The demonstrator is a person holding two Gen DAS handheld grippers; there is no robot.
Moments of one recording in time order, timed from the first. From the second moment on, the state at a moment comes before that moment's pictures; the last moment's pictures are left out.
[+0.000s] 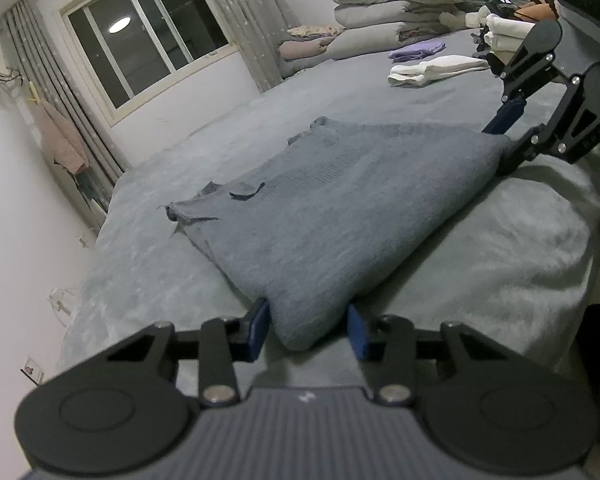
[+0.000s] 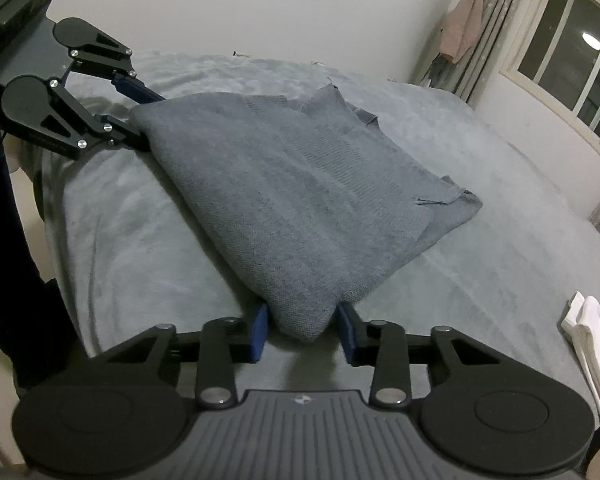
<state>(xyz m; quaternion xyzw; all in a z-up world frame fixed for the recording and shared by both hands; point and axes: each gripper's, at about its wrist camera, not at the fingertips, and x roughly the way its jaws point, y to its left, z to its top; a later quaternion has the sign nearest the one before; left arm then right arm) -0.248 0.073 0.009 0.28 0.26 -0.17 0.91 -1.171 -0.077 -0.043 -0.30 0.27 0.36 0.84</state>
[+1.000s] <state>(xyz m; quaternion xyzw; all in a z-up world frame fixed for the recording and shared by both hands) -0.243 0.082 0.048 0.21 0.24 -0.14 0.94 -1.192 -0.089 -0.003 -0.29 0.16 0.32 0.89</state>
